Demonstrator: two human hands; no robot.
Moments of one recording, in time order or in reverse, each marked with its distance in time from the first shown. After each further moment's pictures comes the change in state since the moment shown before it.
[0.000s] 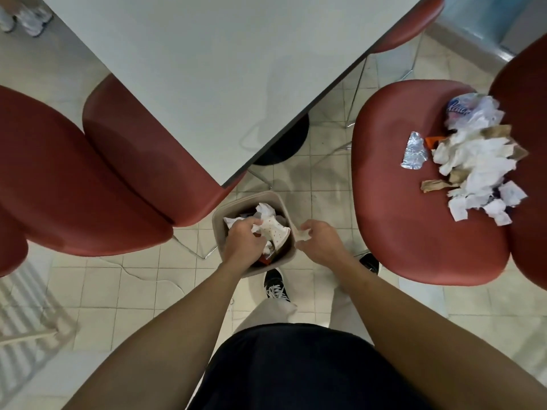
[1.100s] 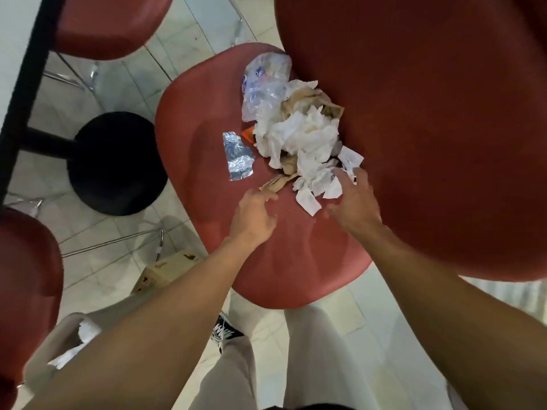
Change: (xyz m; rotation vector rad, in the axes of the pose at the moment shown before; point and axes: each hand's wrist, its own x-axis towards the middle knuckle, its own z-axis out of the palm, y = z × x) left_hand 0.074 0.334 0.341 0.409 -0.371 0.528; right_hand 0.098 0.361 -0.296 0.024 0.437 0.327
